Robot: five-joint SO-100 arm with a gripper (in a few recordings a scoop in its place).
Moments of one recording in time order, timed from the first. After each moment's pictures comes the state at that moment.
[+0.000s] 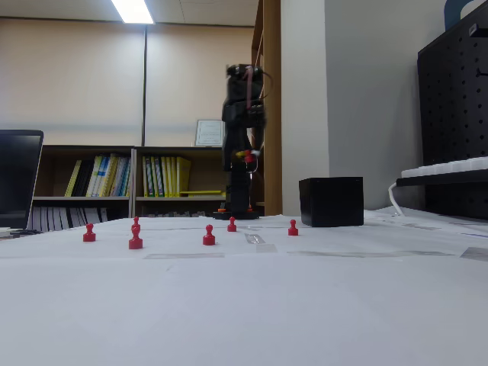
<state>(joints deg) -24.3 74.7 97.4 101.3 -121.8</state>
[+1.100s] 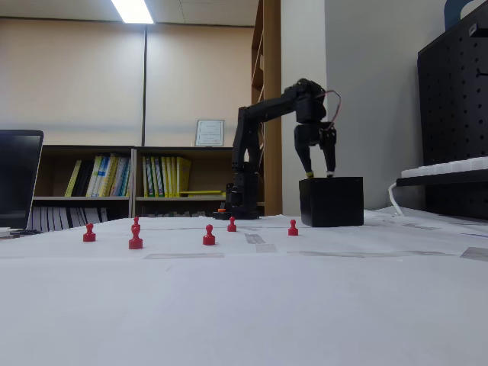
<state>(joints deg) -34.5 79.5 104.1 94.4 -130.1</state>
